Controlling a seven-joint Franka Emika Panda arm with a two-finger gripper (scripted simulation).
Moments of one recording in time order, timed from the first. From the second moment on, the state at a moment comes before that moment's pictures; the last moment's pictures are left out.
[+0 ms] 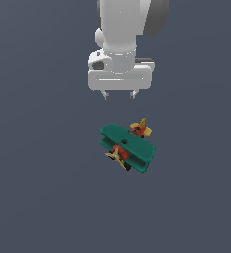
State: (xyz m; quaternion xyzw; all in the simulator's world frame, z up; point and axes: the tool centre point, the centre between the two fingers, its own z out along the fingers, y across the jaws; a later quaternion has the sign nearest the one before) arm -0.070 0.014 0.312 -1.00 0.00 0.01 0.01
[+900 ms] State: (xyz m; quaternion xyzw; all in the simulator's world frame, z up) arm -0.072 0.005 0.322 -1.00 -0.01 0.00 0.02
